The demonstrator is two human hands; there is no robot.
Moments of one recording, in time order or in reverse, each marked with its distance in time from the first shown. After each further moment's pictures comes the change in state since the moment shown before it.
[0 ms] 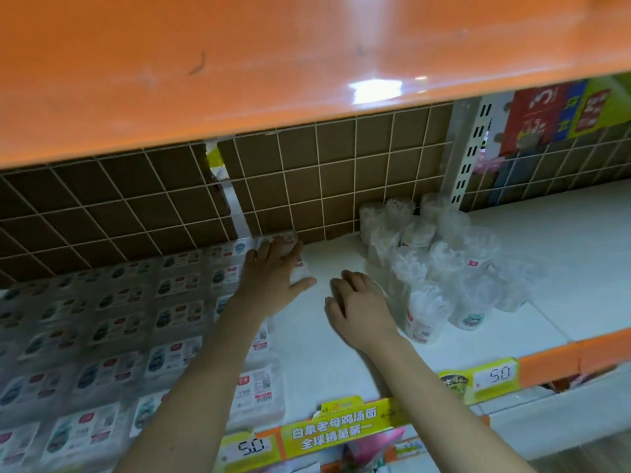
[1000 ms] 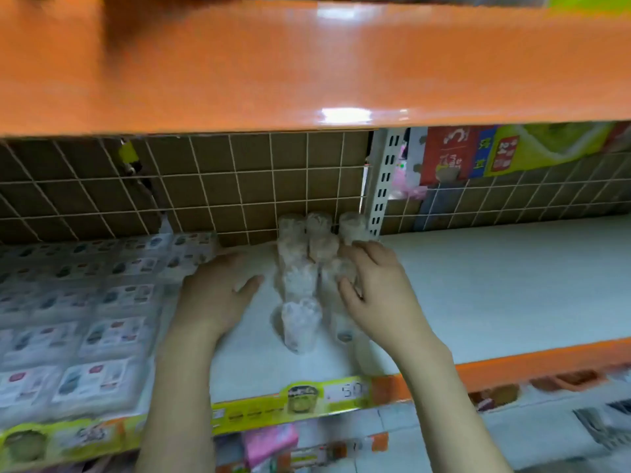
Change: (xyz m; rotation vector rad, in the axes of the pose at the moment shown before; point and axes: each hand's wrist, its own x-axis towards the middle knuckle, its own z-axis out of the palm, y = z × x) left_hand -0.031 0.140 -0.076 -0.494 0.120 -0.389; right_hand -0.033 0.104 -0.174 0.011 0.148 -0.159
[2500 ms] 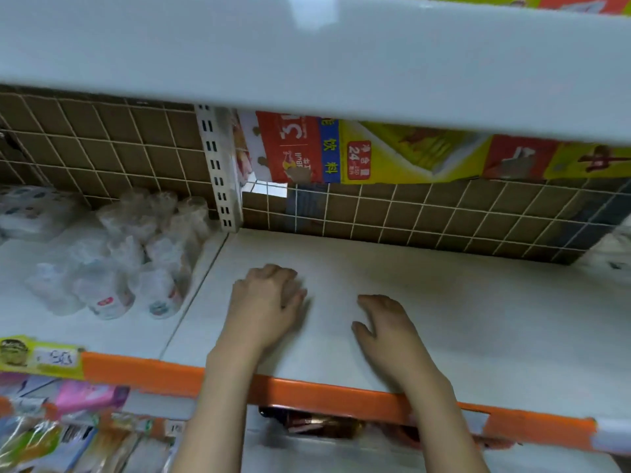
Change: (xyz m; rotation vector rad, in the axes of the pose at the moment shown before) left_hand -0.009 0.377 0.193 -0.002 0.081 -0.037; right_hand -0.047 0.391 -0.125 0.094 -0.424 0.040
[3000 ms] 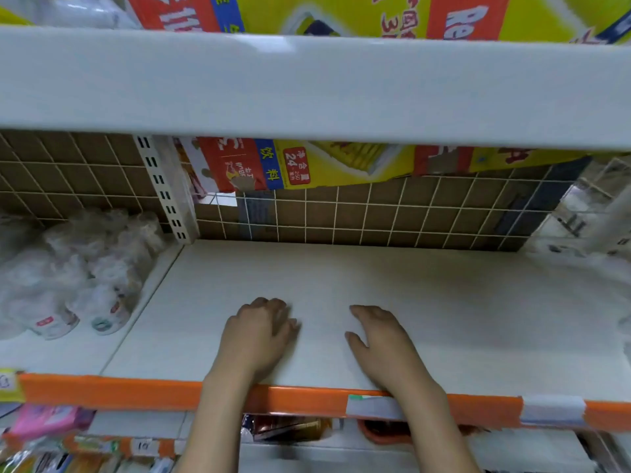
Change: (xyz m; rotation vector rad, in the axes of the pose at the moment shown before) left_hand -0.012 0.059 0.055 0.014 -0.113 -0.050; right_hand -0.030 0.063 -0.035 -0.065 0.009 0.004
